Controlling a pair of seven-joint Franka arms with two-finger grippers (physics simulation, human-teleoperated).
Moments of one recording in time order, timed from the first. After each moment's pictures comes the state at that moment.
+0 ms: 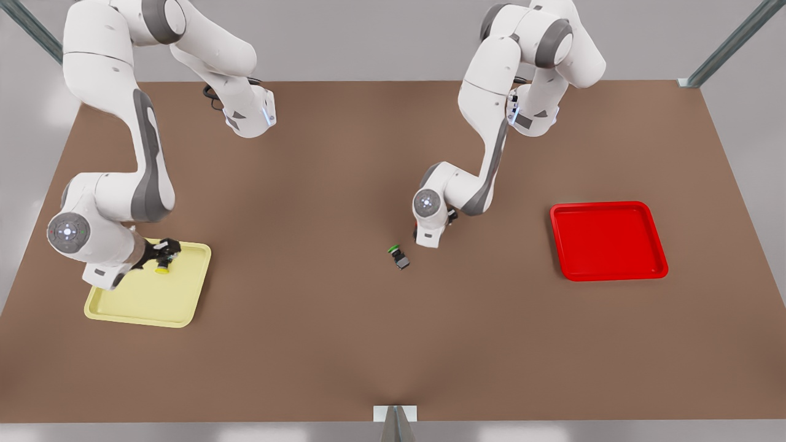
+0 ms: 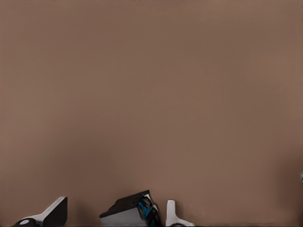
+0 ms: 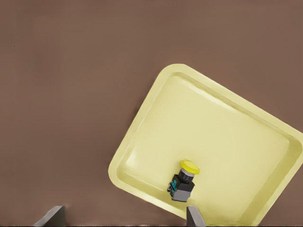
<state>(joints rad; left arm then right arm) -1.05 0.68 0.36 -1.84 -0.27 2.21 -1.09 -0.24 0.36 0.30 -1.52 -0.20 1.71 -0.35</state>
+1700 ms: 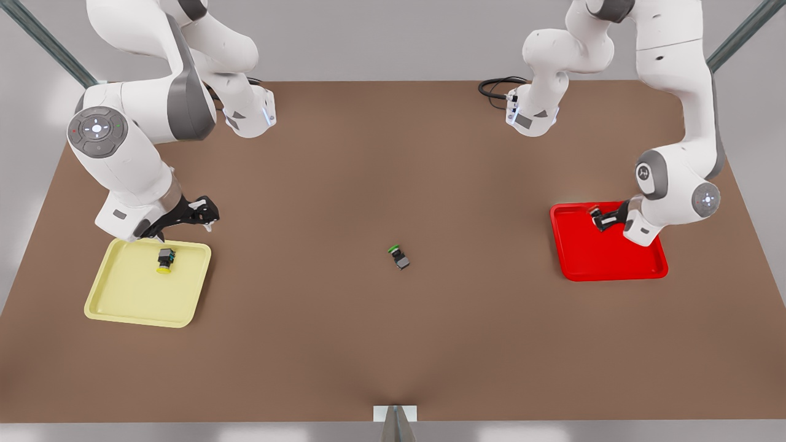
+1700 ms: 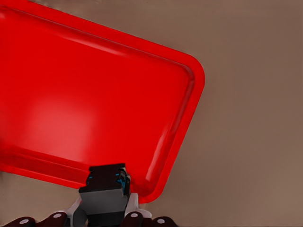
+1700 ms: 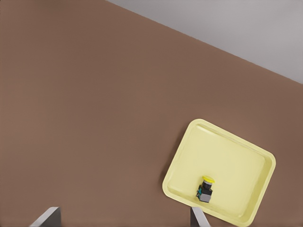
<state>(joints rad) -0.11 0.18 0.36 -2.14 -0.10 2.01 0.00 -0.06 0.26 0.35 -1.29 -0.23 1.55 -0.07</state>
